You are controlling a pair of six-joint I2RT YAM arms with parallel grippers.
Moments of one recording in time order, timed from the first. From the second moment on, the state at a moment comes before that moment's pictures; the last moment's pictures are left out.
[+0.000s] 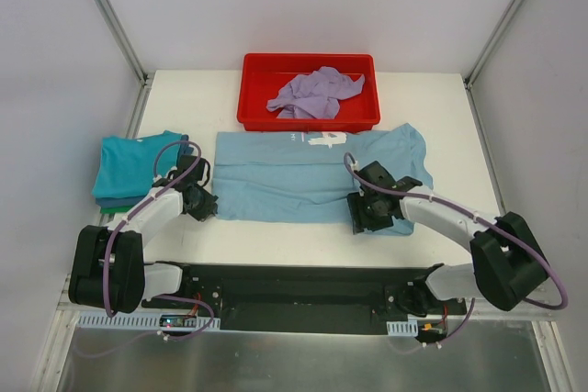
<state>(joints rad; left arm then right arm) -0.15 1.25 0.58 -0.55 -0.09 -1.07 0.62 1.32 0.71 -0.65 -0.03 0.37</state>
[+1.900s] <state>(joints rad) -0.13 1.05 0.62 -0.79 -0.14 -1.04 0.74 1.02 0.80 -1.35 0.02 0.47</state>
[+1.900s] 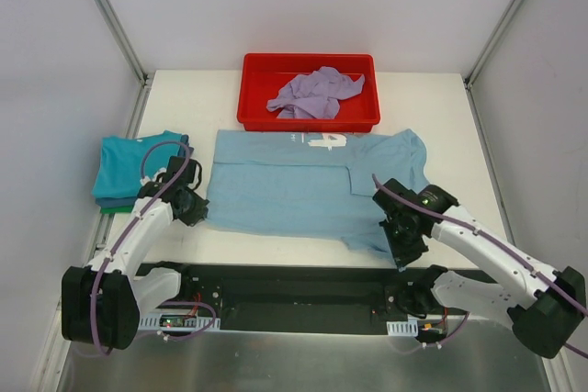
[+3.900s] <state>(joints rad) -0.13 1.49 1.12 -0.92 -0.20 -0.96 0.28 1.52 1.38 -1.18 0.32 0.05</state>
